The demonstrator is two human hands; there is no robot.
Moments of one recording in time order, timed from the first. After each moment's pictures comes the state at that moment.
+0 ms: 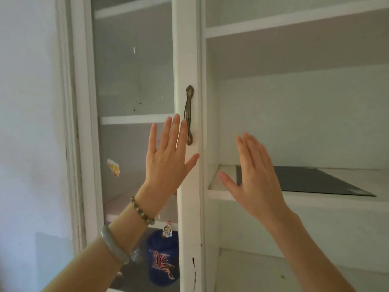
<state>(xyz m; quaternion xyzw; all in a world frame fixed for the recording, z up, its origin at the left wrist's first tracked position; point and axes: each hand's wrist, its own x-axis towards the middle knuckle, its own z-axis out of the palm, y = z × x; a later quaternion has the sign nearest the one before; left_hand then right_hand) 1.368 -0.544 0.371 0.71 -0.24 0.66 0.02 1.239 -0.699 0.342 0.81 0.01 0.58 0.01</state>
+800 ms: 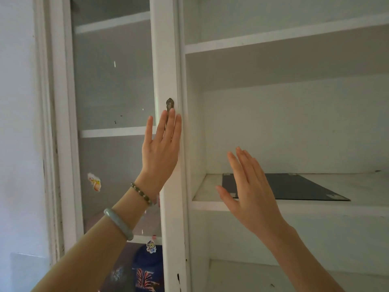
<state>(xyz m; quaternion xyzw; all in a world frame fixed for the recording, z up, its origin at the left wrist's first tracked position) 1.398 -0.581 0.409 0.63 -0.23 0.74 -0.02 1.224 -0.724 0.334 0.82 0.00 0.57 0.02</state>
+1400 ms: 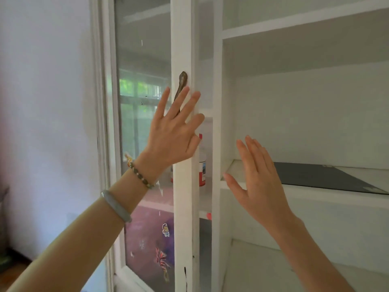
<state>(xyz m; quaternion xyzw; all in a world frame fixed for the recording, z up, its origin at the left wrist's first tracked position) 1.328 -0.500 0.417 0.59 -0.35 0.73 -0.02 1.217 -0.669 0.326 0.82 0.06 0.57 -0.03</state>
